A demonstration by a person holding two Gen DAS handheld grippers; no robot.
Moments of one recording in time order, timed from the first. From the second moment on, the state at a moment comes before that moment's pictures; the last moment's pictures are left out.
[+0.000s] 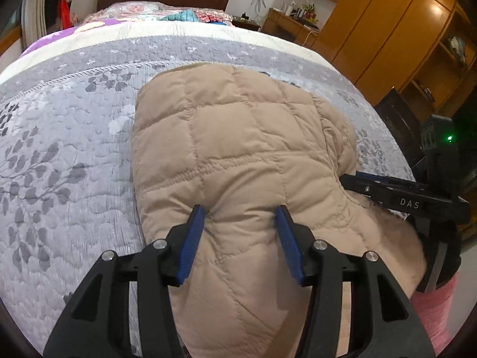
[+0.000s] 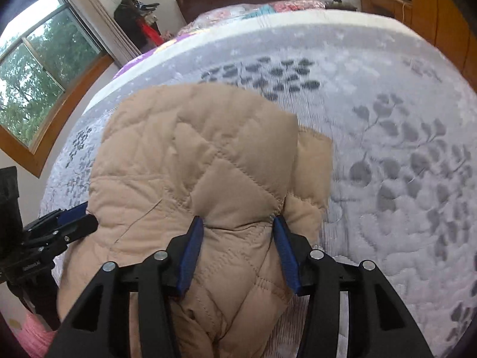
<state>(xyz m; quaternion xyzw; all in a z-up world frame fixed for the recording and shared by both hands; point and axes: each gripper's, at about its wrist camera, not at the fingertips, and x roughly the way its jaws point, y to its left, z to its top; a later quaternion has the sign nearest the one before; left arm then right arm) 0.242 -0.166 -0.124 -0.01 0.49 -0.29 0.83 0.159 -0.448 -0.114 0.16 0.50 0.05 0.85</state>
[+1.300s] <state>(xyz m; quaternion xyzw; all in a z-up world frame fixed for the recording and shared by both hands) 0.170 -0.112 -0.105 -0.03 0.47 -0.31 0.83 0.035 -0.435 -0.066 0.17 0.43 0.12 0.88</state>
